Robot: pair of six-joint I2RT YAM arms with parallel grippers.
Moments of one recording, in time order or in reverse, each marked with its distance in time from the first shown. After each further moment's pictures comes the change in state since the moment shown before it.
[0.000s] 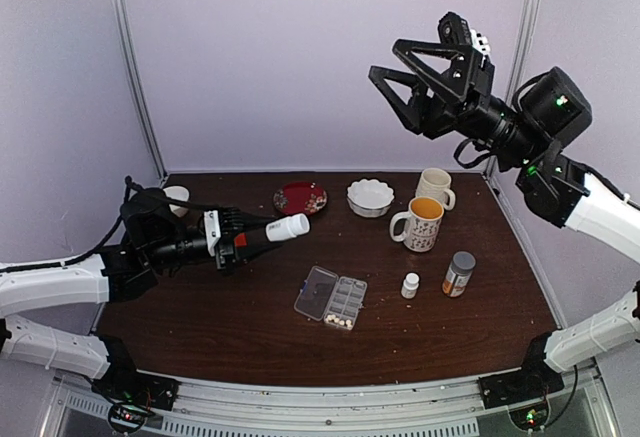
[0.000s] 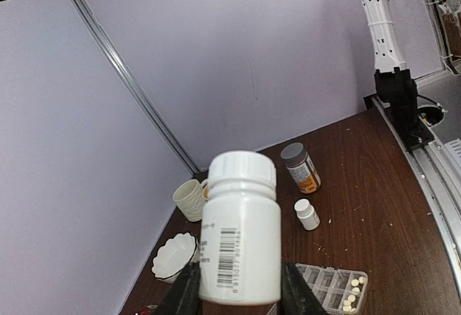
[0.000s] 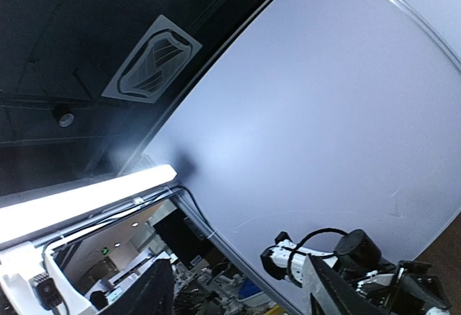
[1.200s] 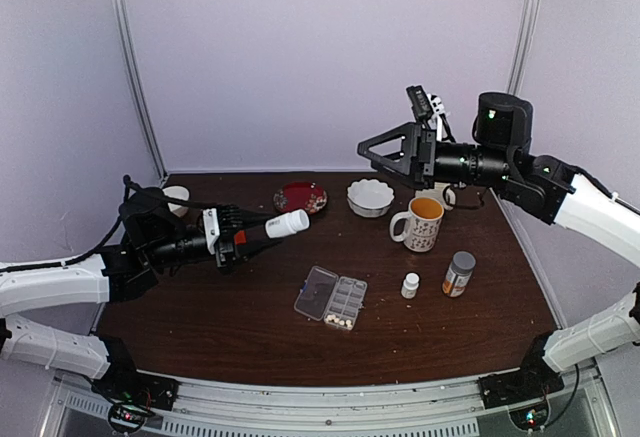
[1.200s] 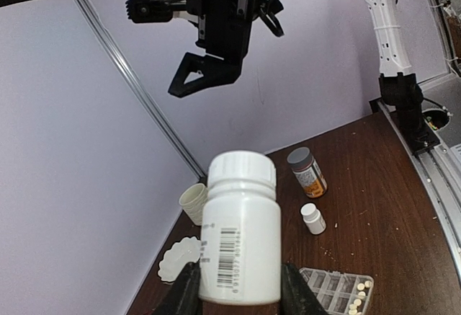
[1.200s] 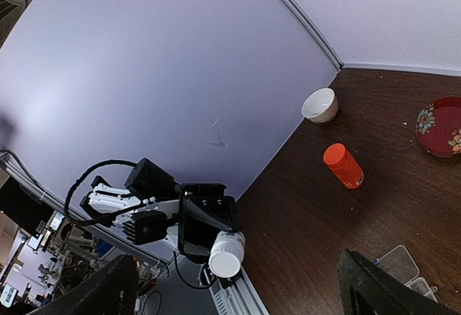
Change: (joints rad) left arm 0.000 0.002 0.000 0.023 -0.010 -0.009; right arm -0.143 0.021 -0.078 -0.510 0.012 -0.389
